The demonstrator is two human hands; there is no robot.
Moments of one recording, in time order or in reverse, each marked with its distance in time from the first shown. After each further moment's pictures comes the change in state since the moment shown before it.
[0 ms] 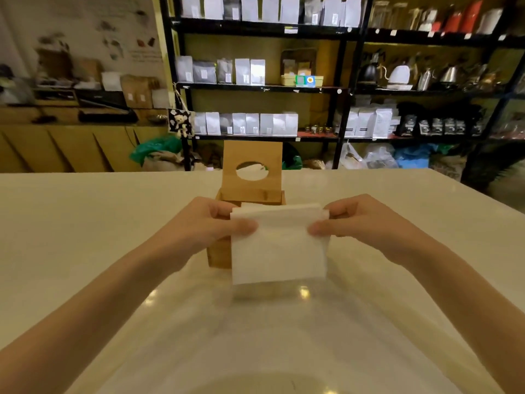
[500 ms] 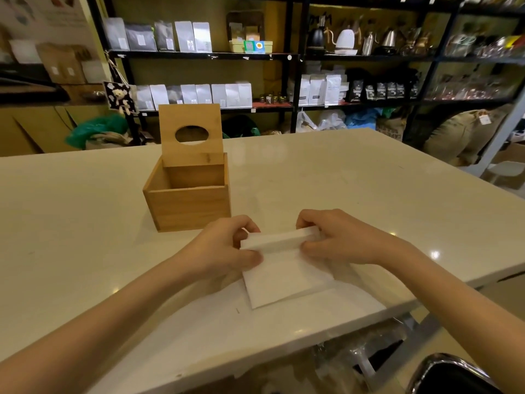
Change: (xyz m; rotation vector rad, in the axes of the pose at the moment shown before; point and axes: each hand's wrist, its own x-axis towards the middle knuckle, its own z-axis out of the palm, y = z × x) left_hand -0.025 -0.021 0.095 0.377 -0.274 0.181; right_hand -0.072 0.059 0.004 -0.496 -0.108 0.006
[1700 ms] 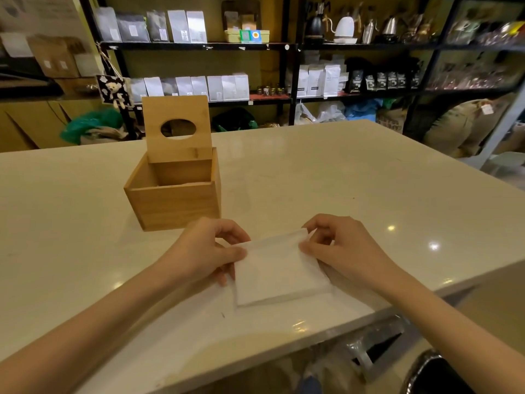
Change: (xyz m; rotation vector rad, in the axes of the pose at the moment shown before) left_hand 0.003 -0.006 0.007 -0.174 0.055 -0.115; right_hand -0.016 0.021 0.027 0.391 0.344 0.111
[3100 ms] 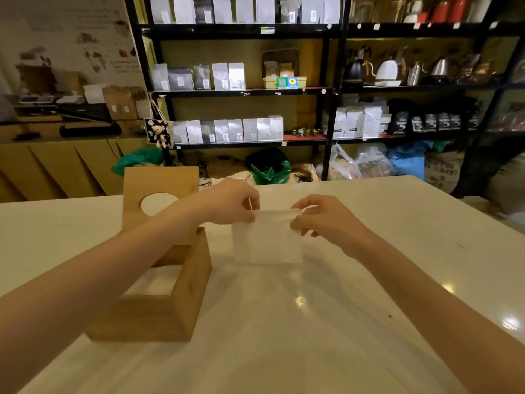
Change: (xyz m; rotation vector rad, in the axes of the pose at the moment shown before) left_hand 0.209 0.082 -0.065 0.764 0.044 0.168; right_hand 0.223 0.004 -0.050 0.201 -0.117 0.005
